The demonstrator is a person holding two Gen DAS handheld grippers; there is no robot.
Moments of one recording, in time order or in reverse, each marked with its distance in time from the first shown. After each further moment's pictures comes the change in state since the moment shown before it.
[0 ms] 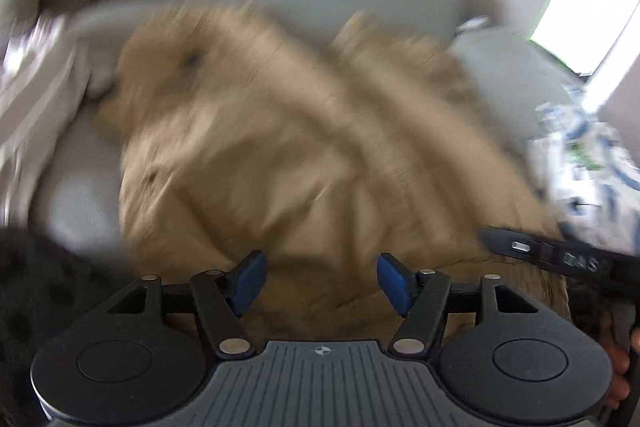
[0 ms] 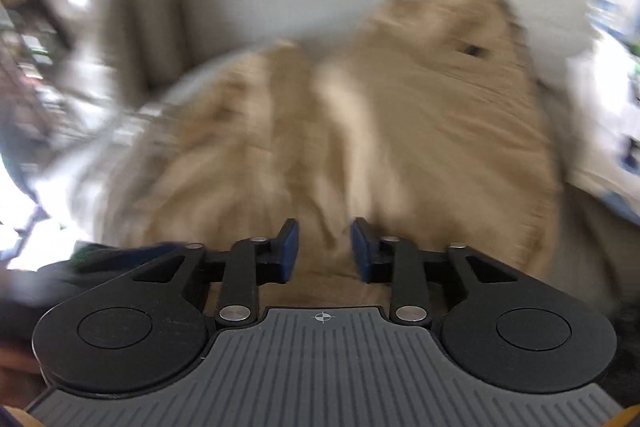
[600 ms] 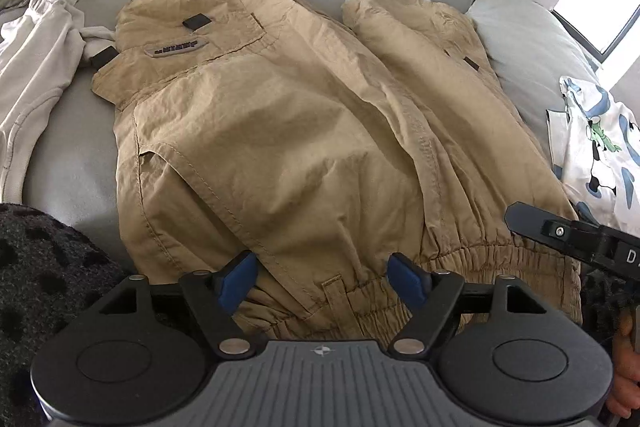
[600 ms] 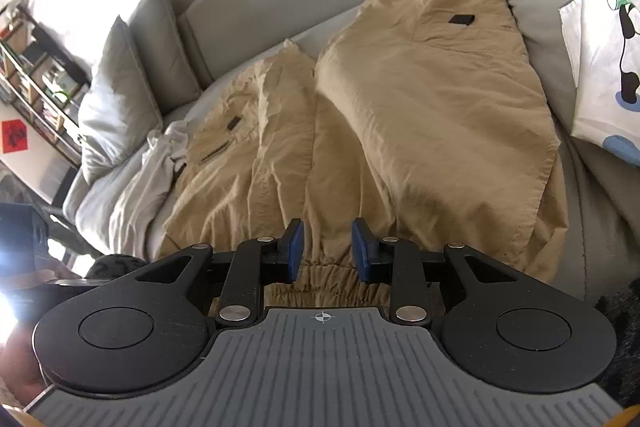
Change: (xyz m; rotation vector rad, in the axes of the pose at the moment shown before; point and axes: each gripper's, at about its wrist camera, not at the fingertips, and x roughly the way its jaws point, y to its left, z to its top) left arm 0.005 -0.005 0.004 0.041 0.065 0.010; right arm -0.009 -0.026 -0.006 0.098 -0.017 0.184
